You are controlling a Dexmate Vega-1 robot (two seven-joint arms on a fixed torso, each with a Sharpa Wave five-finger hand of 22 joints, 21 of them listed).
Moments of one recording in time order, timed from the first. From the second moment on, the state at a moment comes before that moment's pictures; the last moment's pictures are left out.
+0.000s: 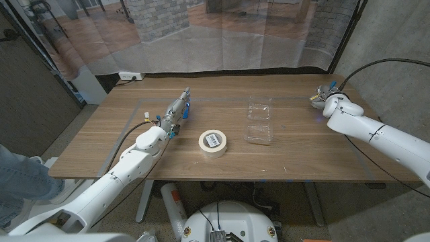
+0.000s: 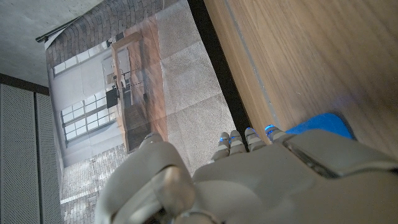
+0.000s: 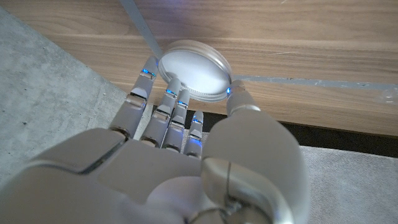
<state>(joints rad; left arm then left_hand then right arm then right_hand) 0.90 0.57 0.42 -1.47 -0.59 -0.16 0.05 0.40 0.04 0.03 0.09 0.33 -0.06 0.07 0.20 0.18 -0.08 0.03 0.20 0.19 -0.14 0.04 0.19 0.18 -0.17 0.00 0.21 0.19 -0.55 -0.92 -0.73 -1.65 -0.22 -0.86 -0.06 0.86 0.07 0.30 -0.15 0.18 0.26 -0.12 0.24 0.21 0.43 -0.02 0.36 0.24 0.54 -0.05 0.27 0.23 0.68 0.05 0.30 0.18</state>
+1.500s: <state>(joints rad) 0.92 0.57 0.41 -1.48 -0.59 -0.18 0.06 0.41 0.05 0.02 0.09 0.32 -0.06 0.07 0.20 0.18 -0.08 0.03 0.20 0.19 -0.14 0.04 0.19 0.18 -0.17 0.00 0.21 0.19 -0.64 -0.96 -0.65 -1.79 -0.23 -0.71 -0.09 0.86 0.07 0.30 -0.14 0.18 0.27 -0.12 0.24 0.21 0.43 -0.02 0.36 0.24 0.54 -0.05 0.26 0.24 0.68 0.05 0.29 0.18</state>
